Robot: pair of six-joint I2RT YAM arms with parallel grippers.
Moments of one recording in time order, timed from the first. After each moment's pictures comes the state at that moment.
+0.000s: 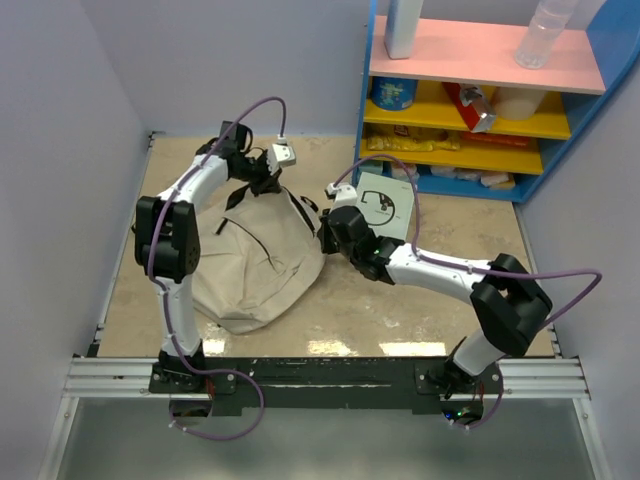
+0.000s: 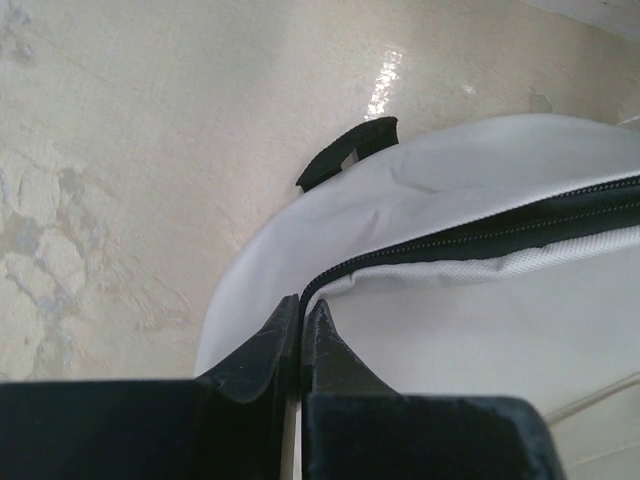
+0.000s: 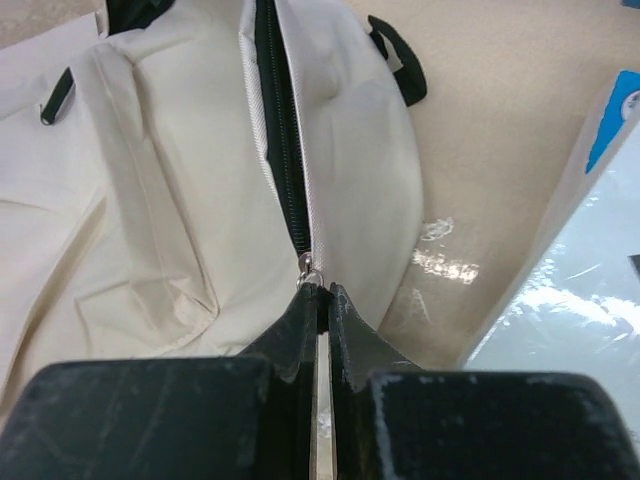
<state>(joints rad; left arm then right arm) -0.18 2.08 1.70 -0.60 0.67 0.91 0.84 1.57 0.97 0.07 0.31 0.46</state>
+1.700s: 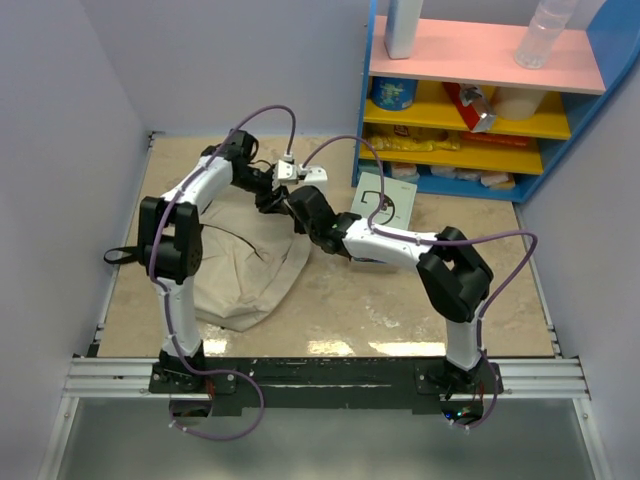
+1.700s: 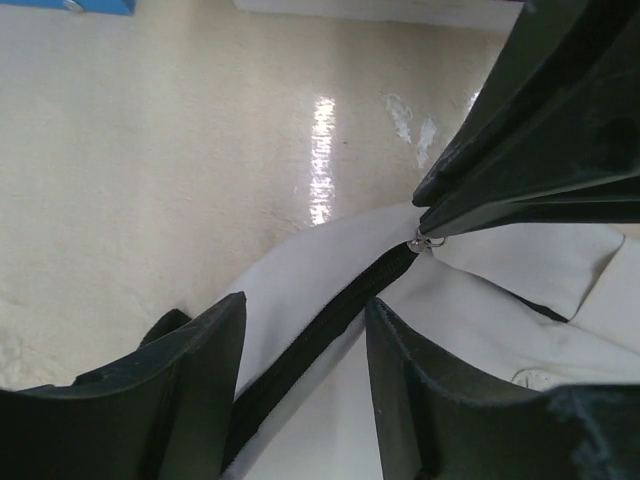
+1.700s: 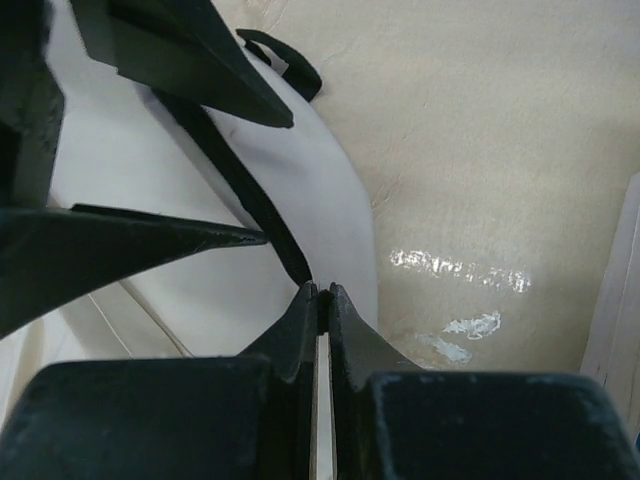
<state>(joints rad) -0.21 2.05 1.67 -0.79 0.86 1.17 0.88 1.93 1.39 -0.07 0.48 0.52</state>
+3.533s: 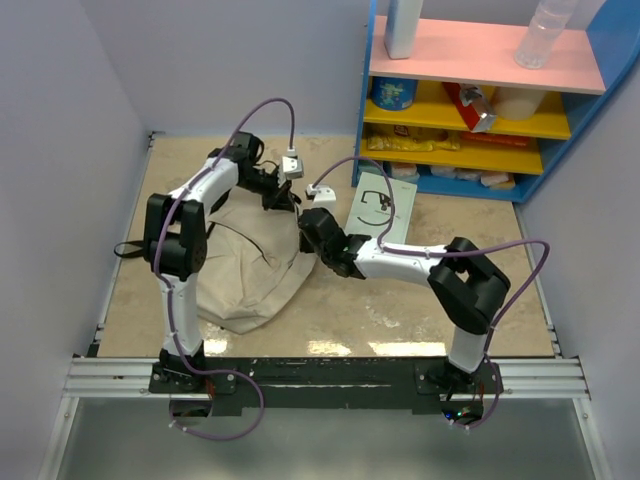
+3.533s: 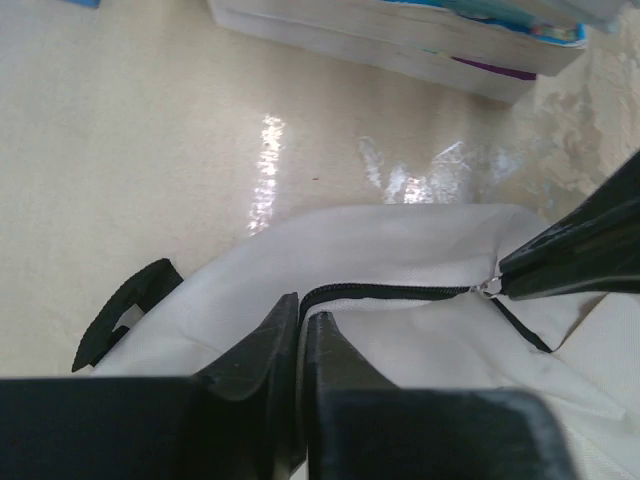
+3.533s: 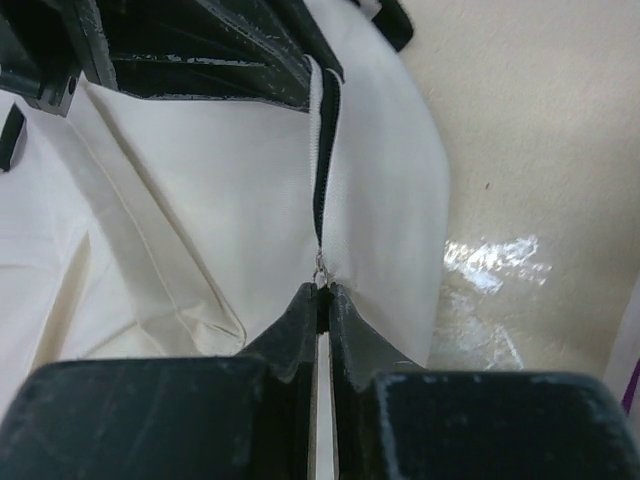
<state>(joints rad) -0.22 2.12 1.72 -0.77 0.90 0.97 0.92 1.81 1.14 0.10 0.44 0.59</state>
